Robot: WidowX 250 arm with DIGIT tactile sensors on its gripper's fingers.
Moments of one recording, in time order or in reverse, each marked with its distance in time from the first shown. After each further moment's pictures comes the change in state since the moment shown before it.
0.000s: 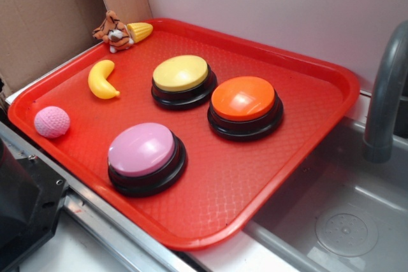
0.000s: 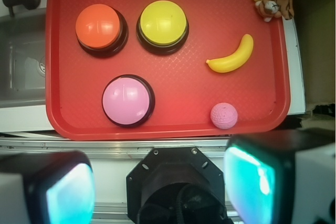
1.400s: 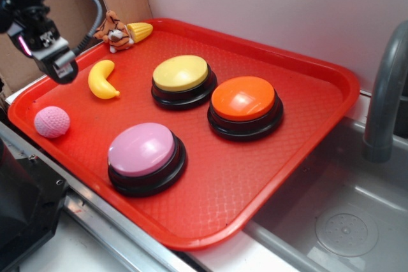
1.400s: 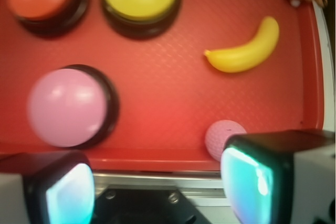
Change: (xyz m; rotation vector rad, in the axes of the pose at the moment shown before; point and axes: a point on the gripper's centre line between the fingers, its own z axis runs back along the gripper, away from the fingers) arm 0.007 0.047 -0.117 0.039 -0.009 -0.037
